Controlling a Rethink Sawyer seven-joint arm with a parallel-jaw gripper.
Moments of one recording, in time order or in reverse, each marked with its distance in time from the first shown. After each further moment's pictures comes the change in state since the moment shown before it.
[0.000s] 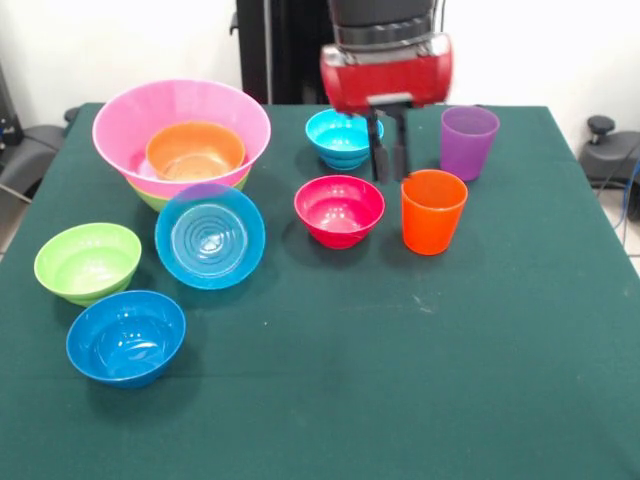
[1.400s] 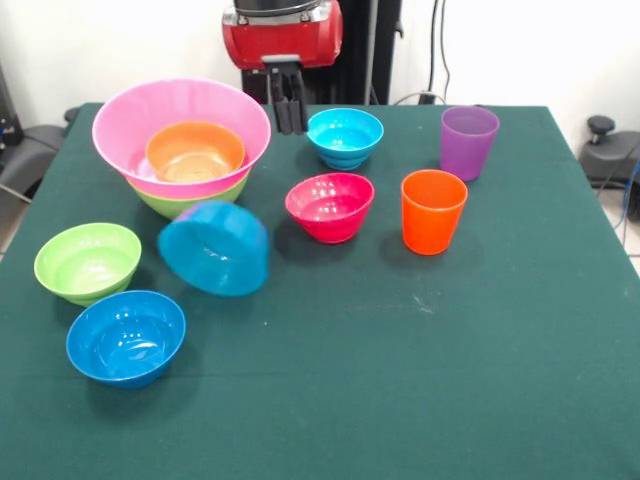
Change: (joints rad) arm -0.197 -0.098 0.012 0.198 0.002 0.000 0.000
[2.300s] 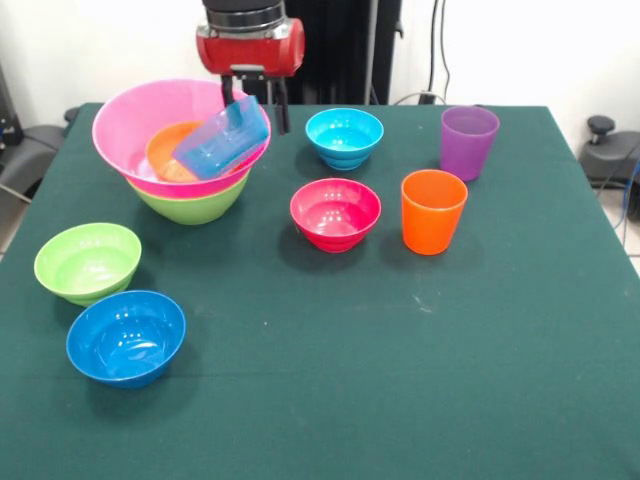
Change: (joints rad) arm -0.031 0.027 -0.083 0.088 -0.047 -0.084 0.000
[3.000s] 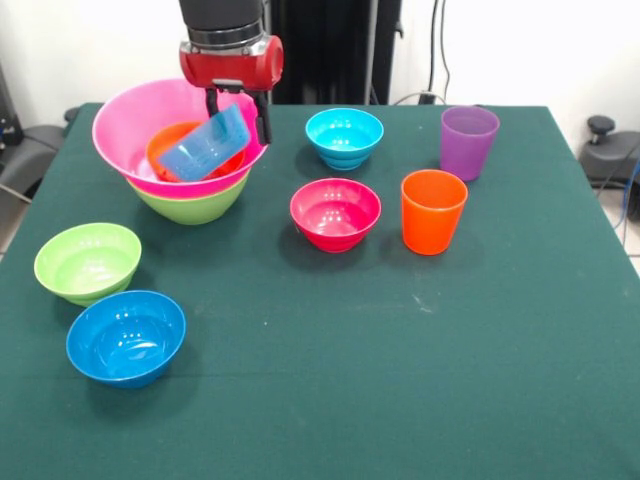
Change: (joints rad) arm -0.056 0.068 -0.020 0.009 -0.016 -0.063 0.000
